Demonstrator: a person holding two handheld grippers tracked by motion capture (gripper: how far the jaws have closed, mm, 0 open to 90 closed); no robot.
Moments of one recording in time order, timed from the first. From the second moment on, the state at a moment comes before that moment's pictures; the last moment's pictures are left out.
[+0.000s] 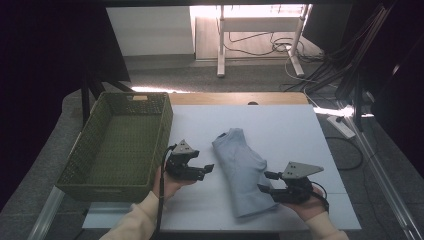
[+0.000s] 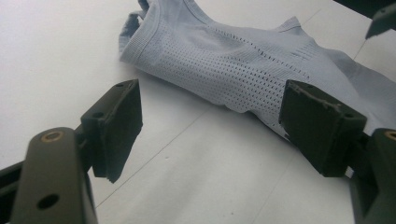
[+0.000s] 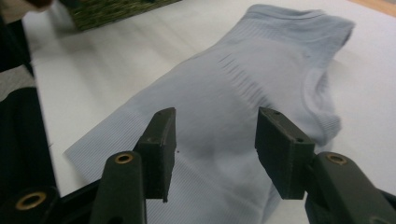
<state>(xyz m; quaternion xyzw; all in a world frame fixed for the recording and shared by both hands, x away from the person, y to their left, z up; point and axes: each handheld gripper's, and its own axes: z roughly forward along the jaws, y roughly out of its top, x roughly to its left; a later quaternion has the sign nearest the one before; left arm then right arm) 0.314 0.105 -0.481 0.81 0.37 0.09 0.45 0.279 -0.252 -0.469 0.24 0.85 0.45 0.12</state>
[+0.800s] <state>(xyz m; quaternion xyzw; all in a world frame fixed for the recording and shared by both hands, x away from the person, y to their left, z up) 0.313 0.105 -0.481 0.81 0.37 0.09 0.45 0.251 -0.242 -0.486 0.15 0.92 0.35 0.09</state>
